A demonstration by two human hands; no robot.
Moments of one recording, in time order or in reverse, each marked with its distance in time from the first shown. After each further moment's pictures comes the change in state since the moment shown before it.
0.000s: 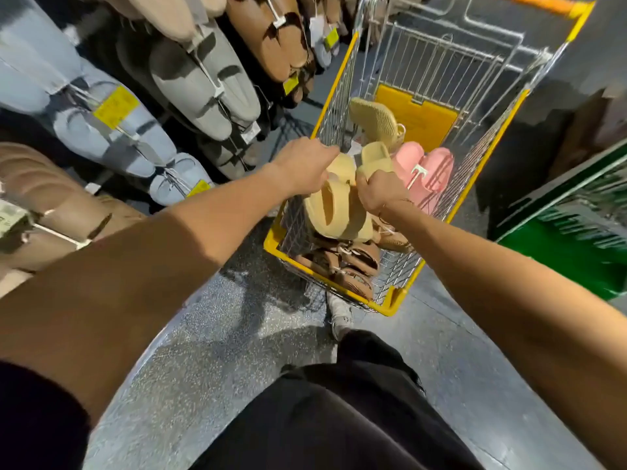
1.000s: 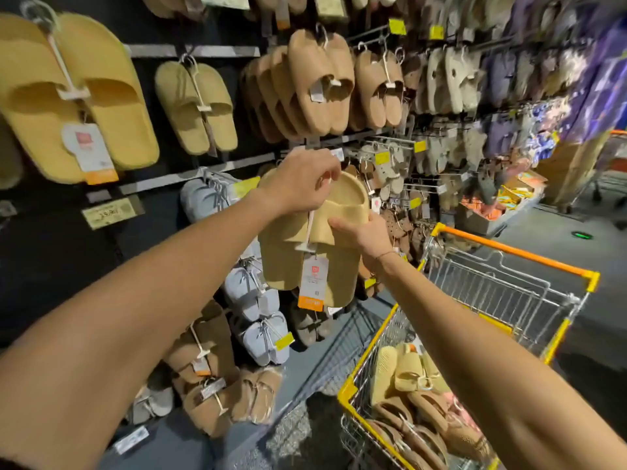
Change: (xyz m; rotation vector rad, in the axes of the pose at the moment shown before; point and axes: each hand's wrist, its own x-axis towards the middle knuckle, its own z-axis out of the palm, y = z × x) left_hand -0.246 -0.102 -0.295 0.091 0.819 -0.132; right_hand -0.121 -0.272 -0.171 1.223 -0.035 -0.600
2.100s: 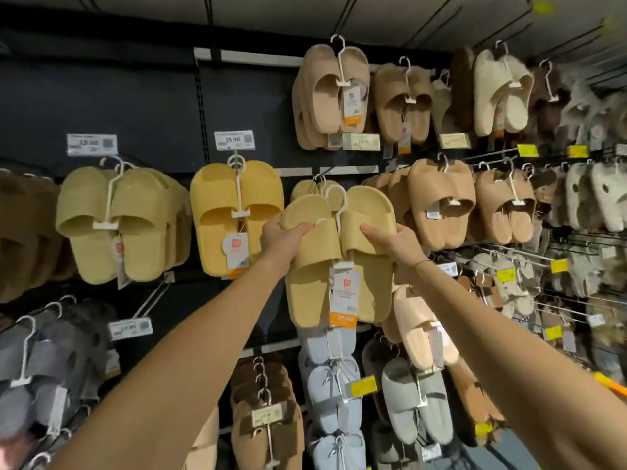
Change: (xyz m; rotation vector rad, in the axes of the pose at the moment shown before) left_hand -0.043 -0.141 -0.112 -0.813 0.765 -1.125; right_hand 0.128 -0.147 0.152 0.011 -0.382 -0.162
